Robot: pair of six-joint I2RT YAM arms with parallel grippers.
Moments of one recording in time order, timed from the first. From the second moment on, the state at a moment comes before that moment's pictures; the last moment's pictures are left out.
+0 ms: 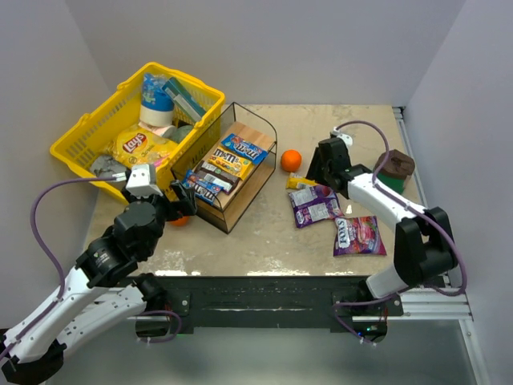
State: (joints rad) left arm -0.79 0.55 0.82 -0.54 -0.68 -0.47; right arm 0.37 1.49 1.02 -0.30 0.26 0.58
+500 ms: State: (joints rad) left arm -0.79 0.55 0.82 -0.54 -0.68 -0.47; right arm 0.46 1.55 0.83 -0.19 0.27 0.67
